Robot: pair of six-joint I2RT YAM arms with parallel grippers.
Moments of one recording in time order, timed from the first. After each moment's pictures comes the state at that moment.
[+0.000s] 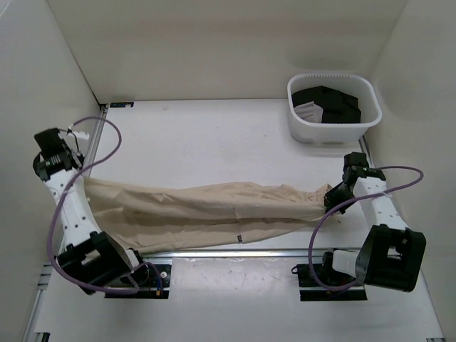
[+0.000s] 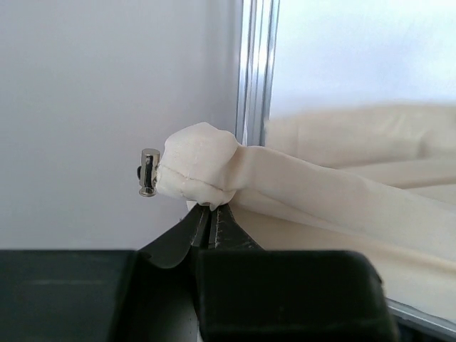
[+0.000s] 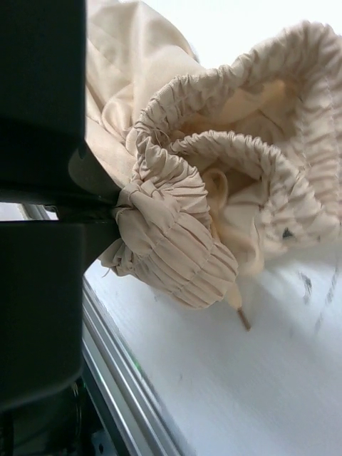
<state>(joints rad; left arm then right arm) 0.56 1.20 1.19 -0.84 -0.16 0.72 -0.13 1.23 0.81 -0.95 0.05 0.79</state>
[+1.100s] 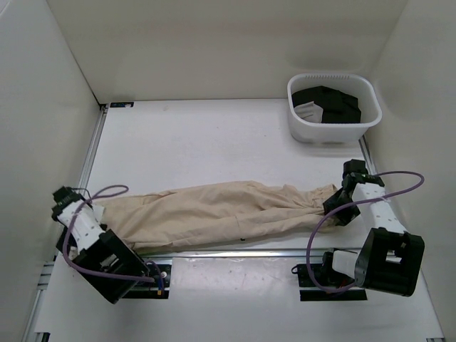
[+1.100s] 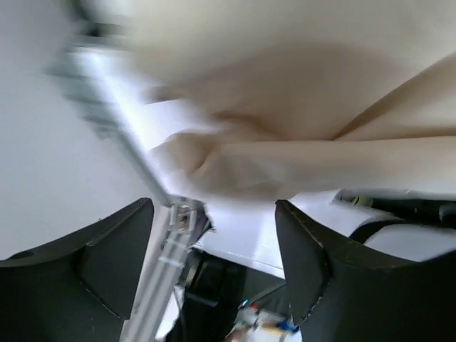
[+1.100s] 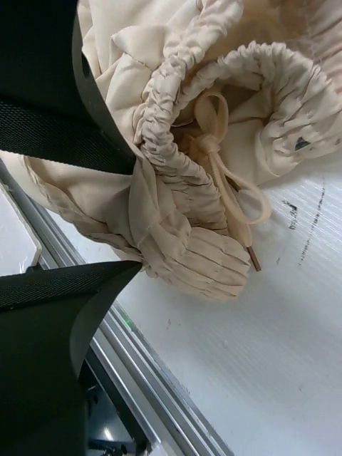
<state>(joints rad) 0.79 1.09 0.63 -0.98 -0.41 0.91 -0.14 1.21 0.73 -0.93 0.13 0.75</state>
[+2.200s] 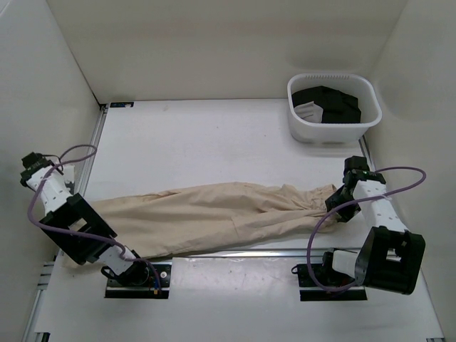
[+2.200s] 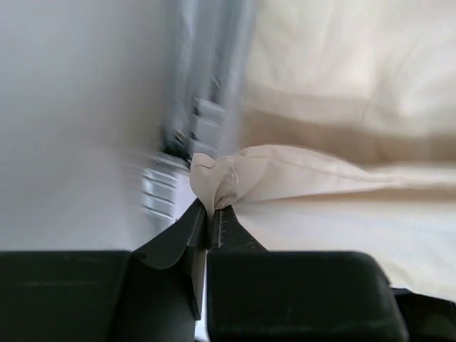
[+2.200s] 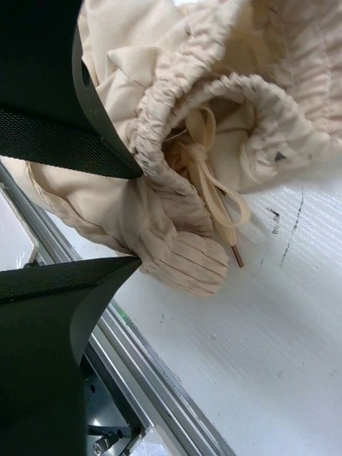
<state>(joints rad) 0.80 1.50 1.16 -0.99 -0.17 0.66 -0.14 1.21 0.77 -0.95 0.17 0.72</state>
